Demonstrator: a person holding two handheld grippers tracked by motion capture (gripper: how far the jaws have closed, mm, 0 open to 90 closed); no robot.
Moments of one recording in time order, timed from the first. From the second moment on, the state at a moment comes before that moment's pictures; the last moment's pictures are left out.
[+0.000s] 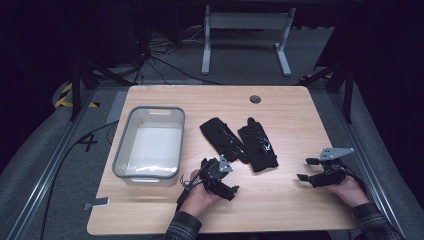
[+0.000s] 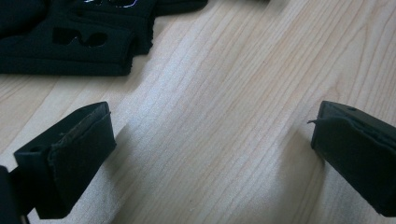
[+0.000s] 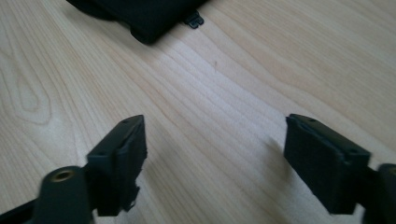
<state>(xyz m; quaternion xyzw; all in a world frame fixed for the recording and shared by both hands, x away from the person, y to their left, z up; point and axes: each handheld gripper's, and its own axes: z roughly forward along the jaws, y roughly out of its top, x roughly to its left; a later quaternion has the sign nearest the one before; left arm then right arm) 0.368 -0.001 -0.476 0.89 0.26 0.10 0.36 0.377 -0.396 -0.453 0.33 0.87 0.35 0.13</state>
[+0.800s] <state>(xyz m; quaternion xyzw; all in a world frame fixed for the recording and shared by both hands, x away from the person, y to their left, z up) 0.367 -0.001 -0.476 0.89 0.26 0.10 0.36 0.406 -0.353 -0.431 0.29 0.86 0.41 0.09</state>
